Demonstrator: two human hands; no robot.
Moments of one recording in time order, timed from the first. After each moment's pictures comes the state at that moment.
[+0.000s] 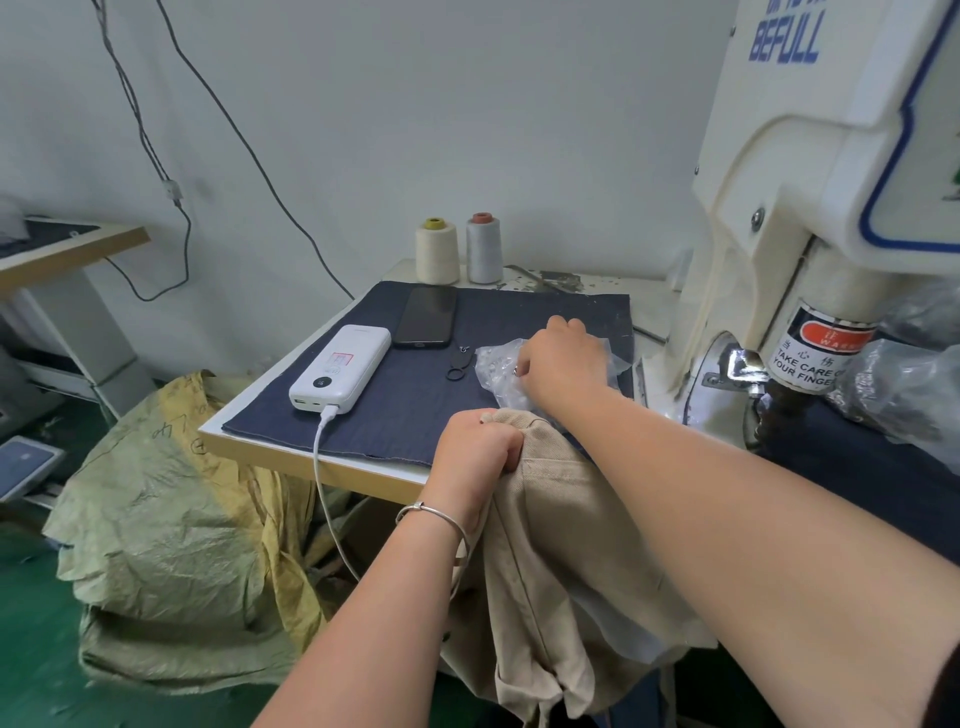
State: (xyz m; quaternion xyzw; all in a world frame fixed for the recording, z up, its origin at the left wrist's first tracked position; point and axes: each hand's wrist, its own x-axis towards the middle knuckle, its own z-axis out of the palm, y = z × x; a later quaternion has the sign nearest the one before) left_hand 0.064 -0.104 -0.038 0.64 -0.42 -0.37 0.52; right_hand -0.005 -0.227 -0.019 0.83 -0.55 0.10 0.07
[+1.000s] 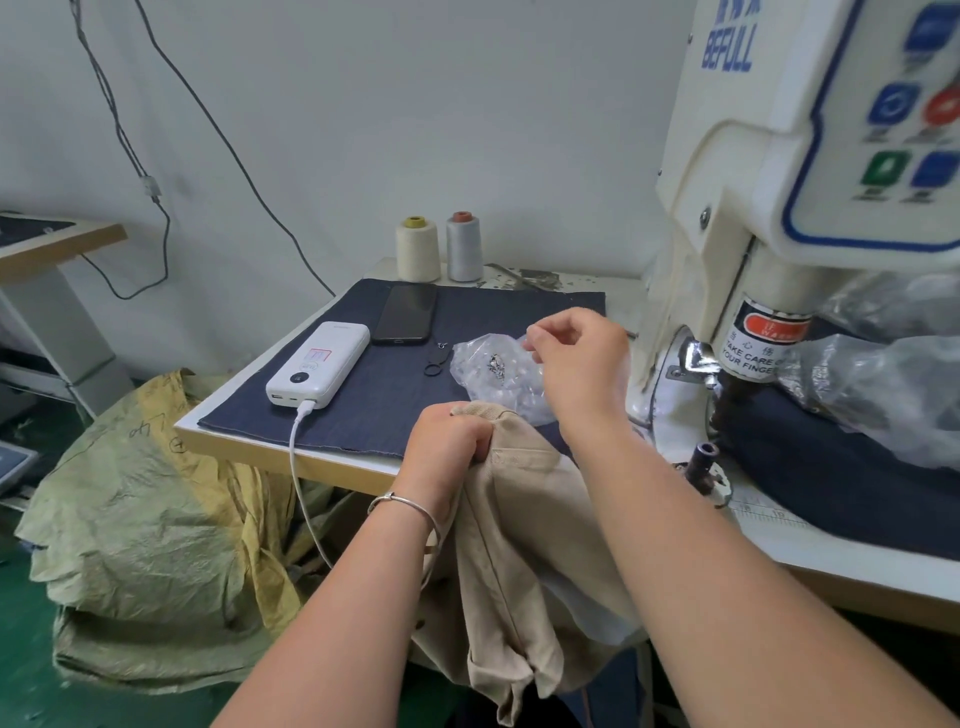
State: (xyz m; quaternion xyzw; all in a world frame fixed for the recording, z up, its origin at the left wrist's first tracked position) left_hand 0.065 -0.102 -0.039 0.64 -0.43 -0.36 0.53; right_hand -0.043 -0.158 0.011 0.59 -0.51 0.54 -0.33
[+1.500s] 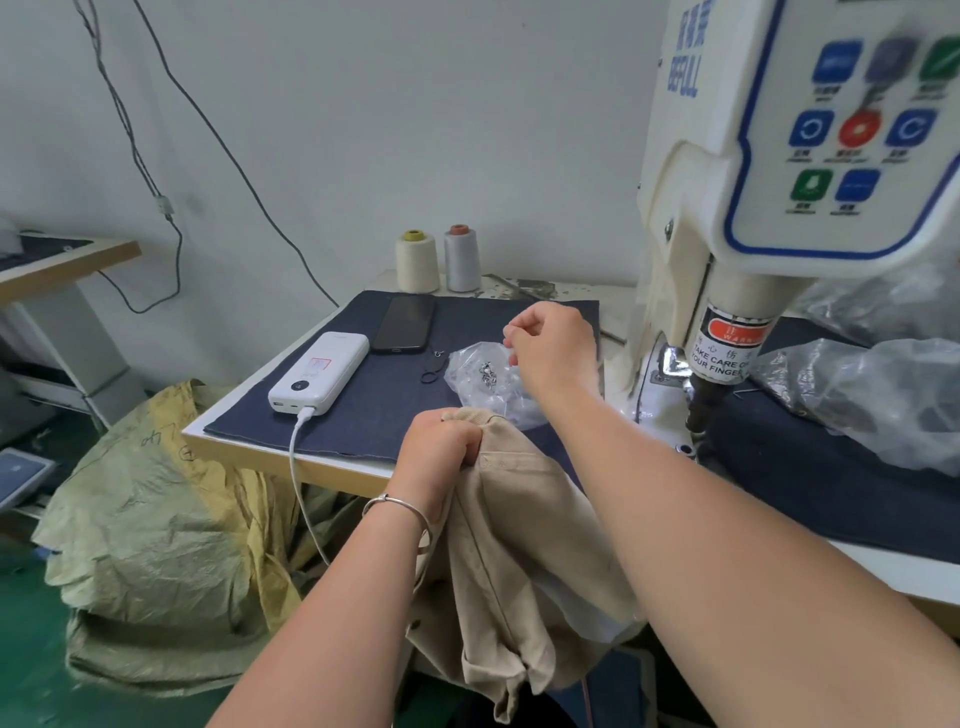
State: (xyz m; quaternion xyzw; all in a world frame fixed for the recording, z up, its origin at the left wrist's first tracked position) left_hand 0.062 -0.099 -0.039 0.64 -0.42 -0.36 0.54; right_hand -0.038 -0.191 0.014 0.67 -0.52 0.44 -0.29
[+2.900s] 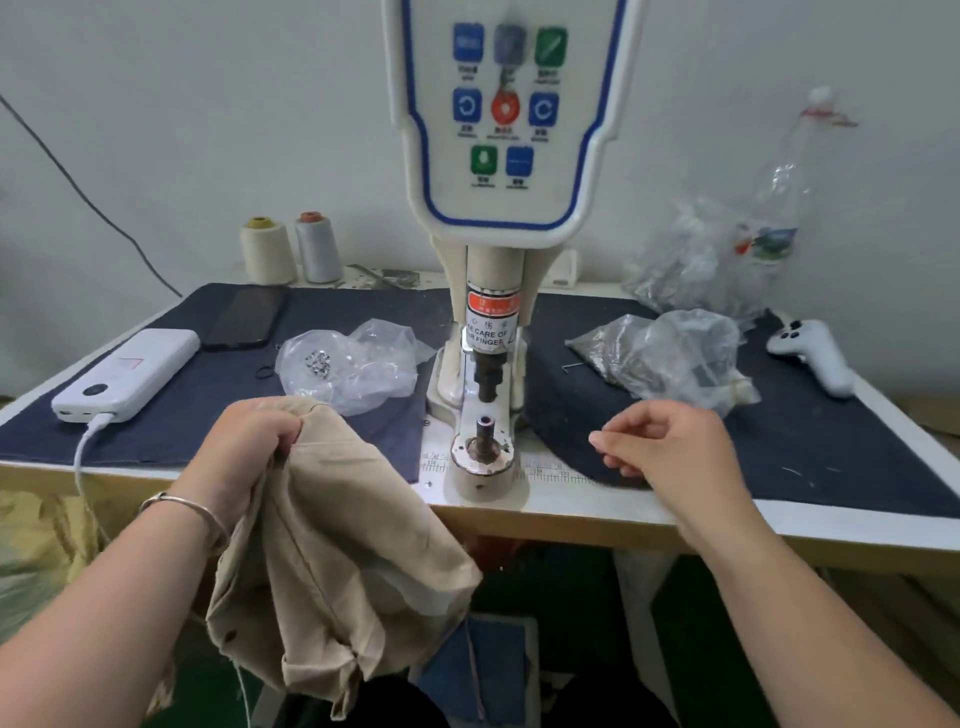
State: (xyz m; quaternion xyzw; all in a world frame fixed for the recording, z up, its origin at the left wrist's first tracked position) left_hand 0.056 -0.098 -0.037 0.63 -0.43 -0.38 0.52; right_hand -0.293 -0.103 -0.007 0.57 -0.61 0.43 -0.34
